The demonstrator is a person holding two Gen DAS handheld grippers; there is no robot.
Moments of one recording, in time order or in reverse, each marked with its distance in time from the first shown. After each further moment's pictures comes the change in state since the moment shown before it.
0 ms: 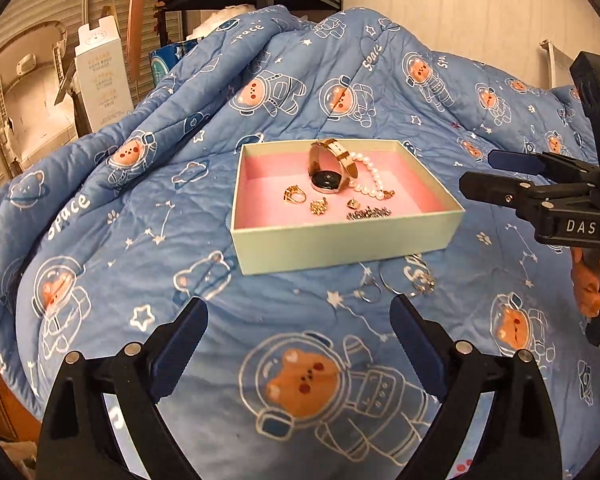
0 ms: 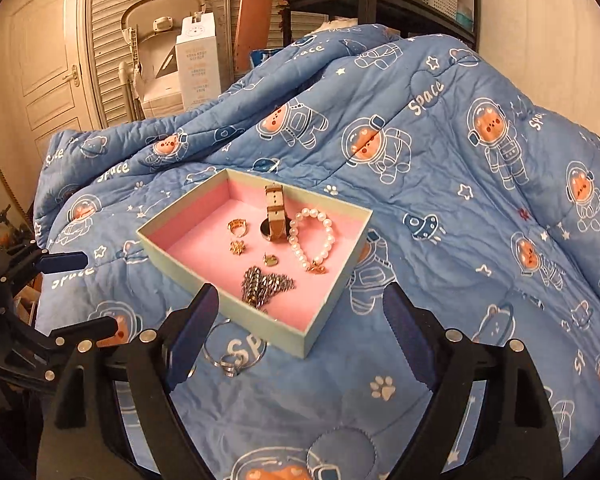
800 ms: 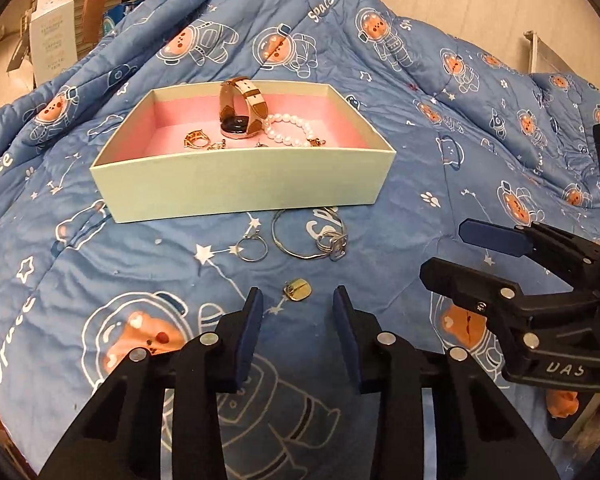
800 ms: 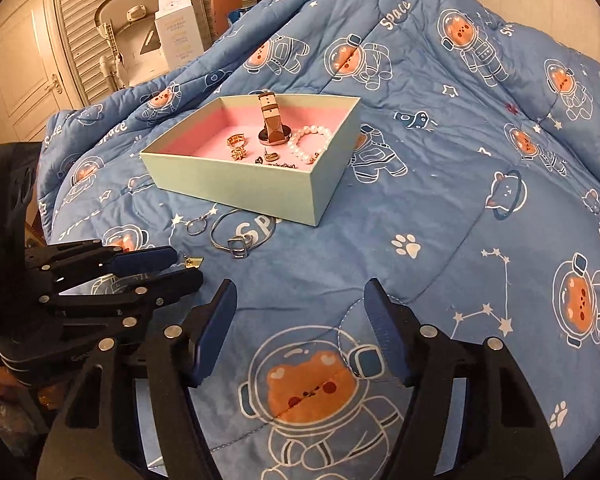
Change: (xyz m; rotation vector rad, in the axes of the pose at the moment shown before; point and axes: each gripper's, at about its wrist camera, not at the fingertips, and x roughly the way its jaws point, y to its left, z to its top) left arm 0.047 -0.062 -0.014 -0.011 0.123 -0.134; right arm -0.004 -0.002 -0.076 0.148 0.120 0.017
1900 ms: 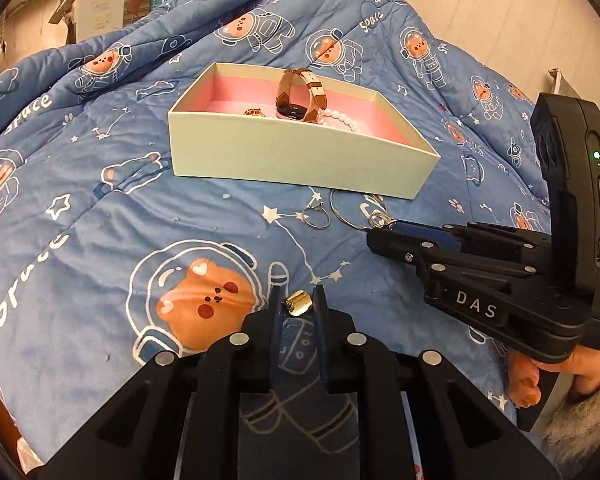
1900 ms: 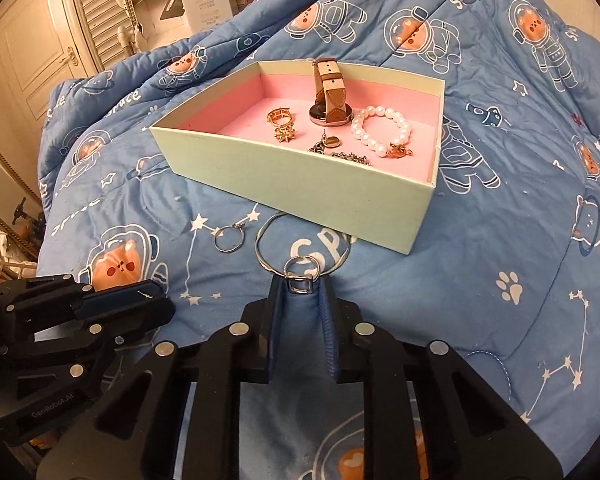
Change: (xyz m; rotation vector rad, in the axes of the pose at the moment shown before) left arm -0.021 0.039 -0.025 -0.149 -0.032 -0.006; right arm 0.062 0.040 0.021 -0.066 0.087 0.071
